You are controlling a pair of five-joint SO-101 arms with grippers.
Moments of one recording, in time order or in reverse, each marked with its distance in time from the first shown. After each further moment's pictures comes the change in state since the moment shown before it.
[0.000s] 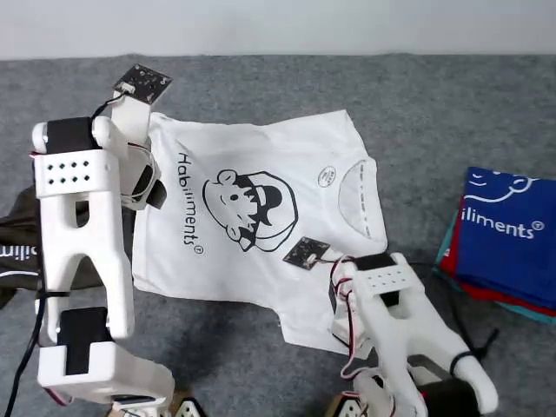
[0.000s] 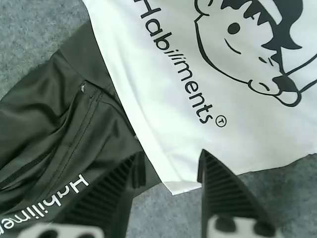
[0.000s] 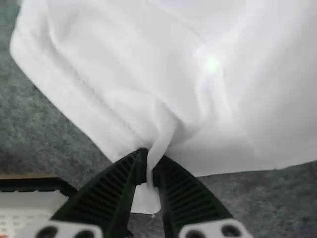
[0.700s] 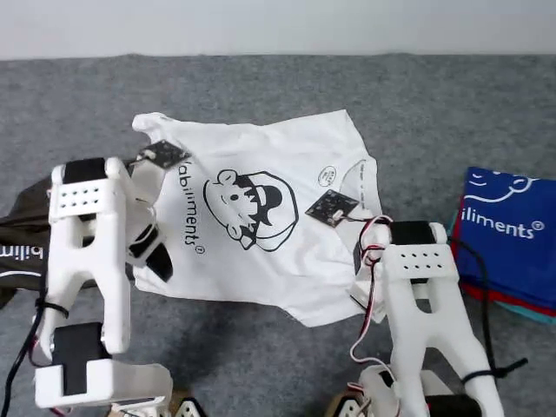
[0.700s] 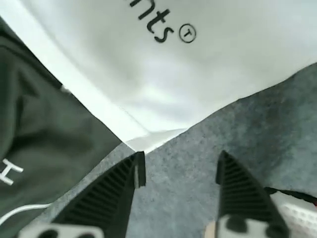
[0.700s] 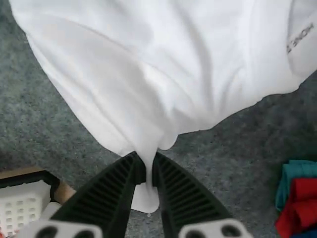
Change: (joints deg) left arm -3.1 -5.3 30.2 -5.9 -13.1; right arm 8.9 -5.5 -16.5 11.8 4.2
